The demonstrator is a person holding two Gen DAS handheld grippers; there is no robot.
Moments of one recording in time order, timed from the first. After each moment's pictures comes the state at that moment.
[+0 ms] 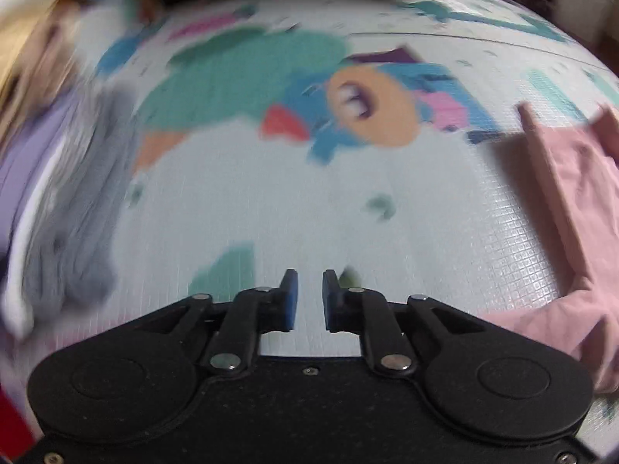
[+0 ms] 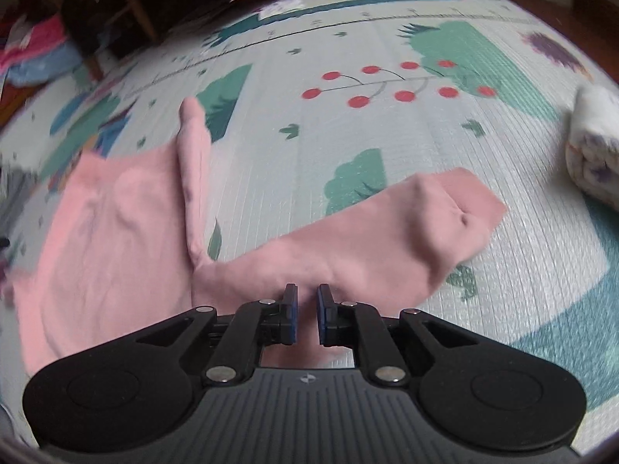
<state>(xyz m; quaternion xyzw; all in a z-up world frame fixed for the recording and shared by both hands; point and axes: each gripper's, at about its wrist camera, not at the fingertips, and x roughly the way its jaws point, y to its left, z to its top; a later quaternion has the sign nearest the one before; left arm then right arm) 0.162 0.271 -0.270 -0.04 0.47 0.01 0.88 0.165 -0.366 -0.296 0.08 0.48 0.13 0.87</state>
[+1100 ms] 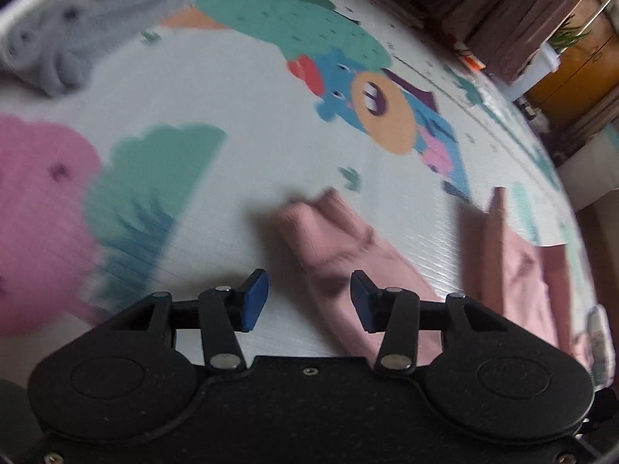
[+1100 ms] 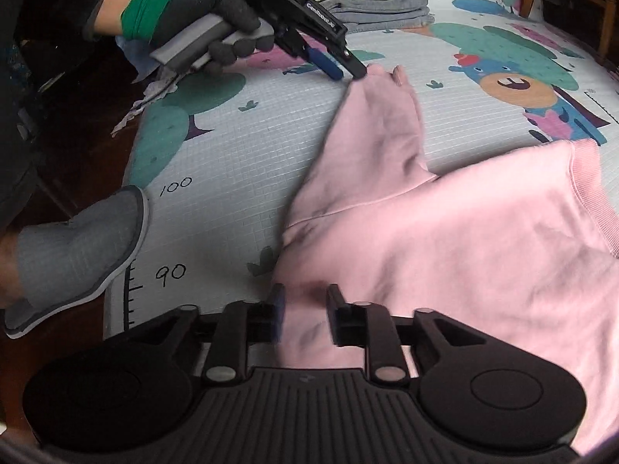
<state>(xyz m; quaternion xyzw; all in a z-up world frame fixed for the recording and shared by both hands) 0.124 0.267 -0.305 -0.26 0.43 0.03 0.86 0.089 -0.053 -0.279 -0.23 0.40 0.59 0.66</state>
